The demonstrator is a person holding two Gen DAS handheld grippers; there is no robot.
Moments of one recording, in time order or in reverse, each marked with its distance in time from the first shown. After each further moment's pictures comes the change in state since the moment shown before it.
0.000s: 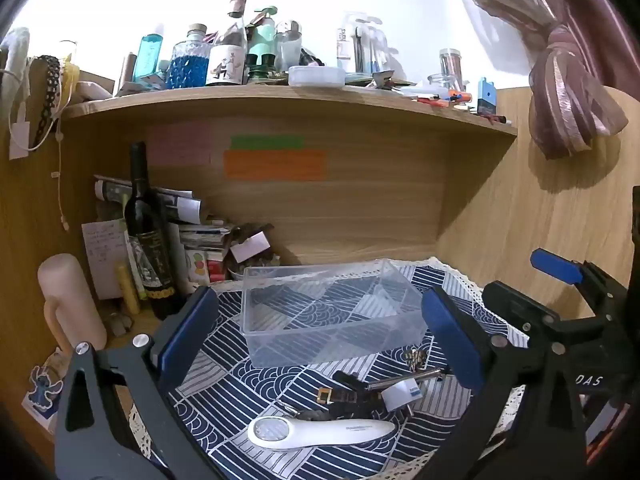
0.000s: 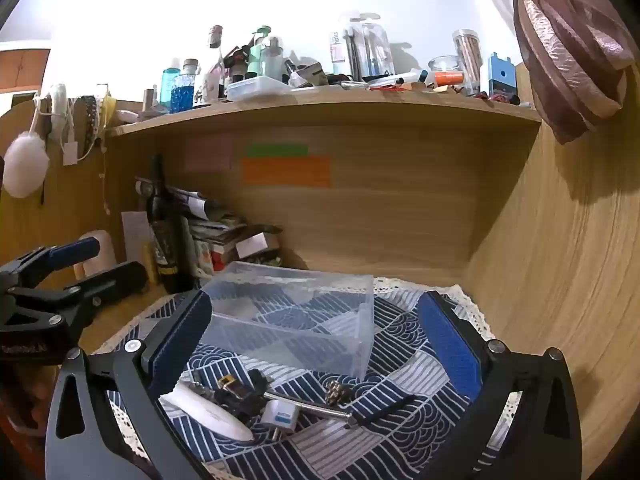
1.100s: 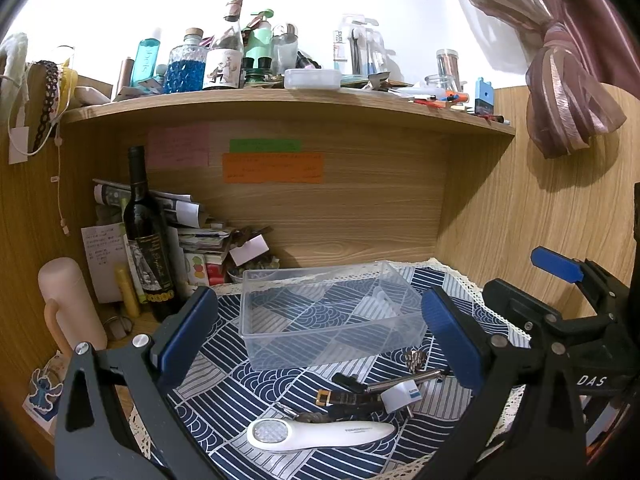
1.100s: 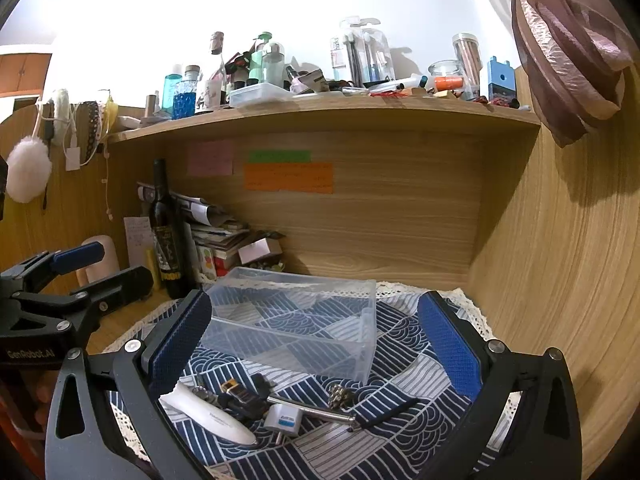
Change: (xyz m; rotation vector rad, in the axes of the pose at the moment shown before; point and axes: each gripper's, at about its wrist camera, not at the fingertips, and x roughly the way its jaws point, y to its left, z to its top) left arm -0.003 0.001 0.002 0.001 -0.018 -0.013; right arm -0.003 0.005 0.003 0.005 -0.022 0.001
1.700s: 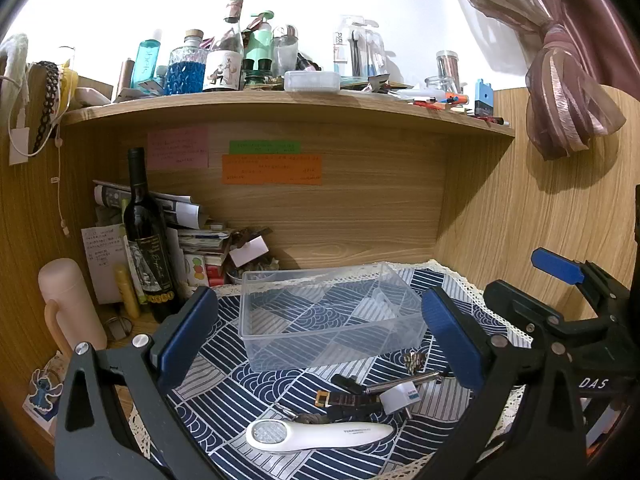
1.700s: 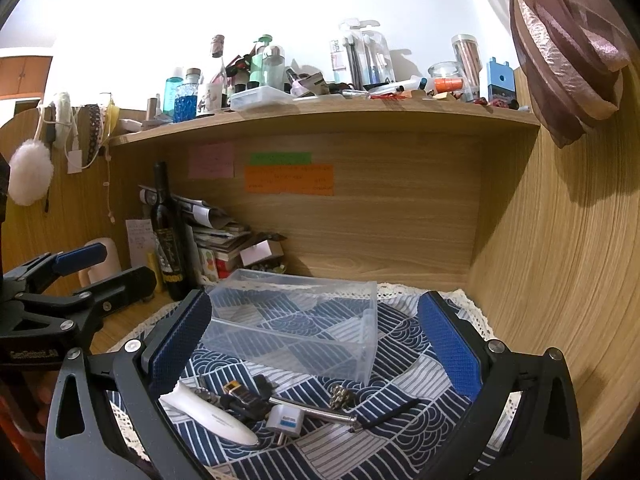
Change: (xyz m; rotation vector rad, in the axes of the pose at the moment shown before) left arm 0.000 -0.002 0.001 0.002 0.000 -0.001; right arm -0.003 0.002 0.001 -0.001 -0.008 0.002
